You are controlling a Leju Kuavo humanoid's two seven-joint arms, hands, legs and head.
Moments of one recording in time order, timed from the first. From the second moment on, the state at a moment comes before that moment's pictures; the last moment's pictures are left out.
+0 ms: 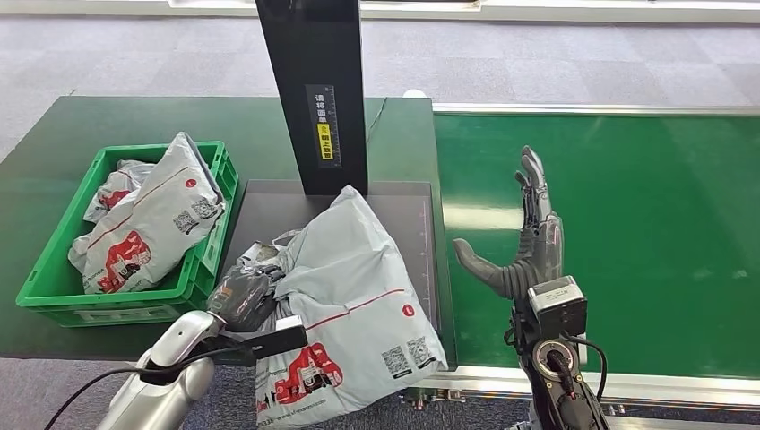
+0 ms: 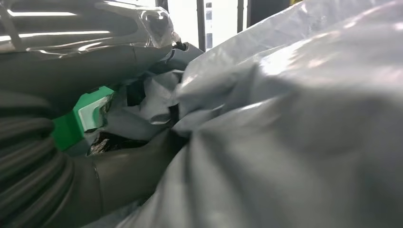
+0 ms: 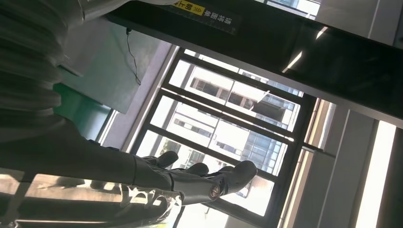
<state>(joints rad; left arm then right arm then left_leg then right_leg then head) -0.26 0.15 -0.33 -1.18 -1.10 -0.10 -0.19 -0.25 -0.05 0.27 -1.45 0.17 -0.22 -0.57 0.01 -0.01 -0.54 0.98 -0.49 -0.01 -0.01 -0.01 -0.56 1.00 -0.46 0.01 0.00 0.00</state>
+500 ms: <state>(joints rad) -0.26 0.13 -0.34 -1.18 -1.09 -0.03 -0.23 -0.25 -0.05 0.27 -1.45 0.17 -0.22 -0.57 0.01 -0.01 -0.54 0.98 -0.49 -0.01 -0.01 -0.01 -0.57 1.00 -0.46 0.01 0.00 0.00</state>
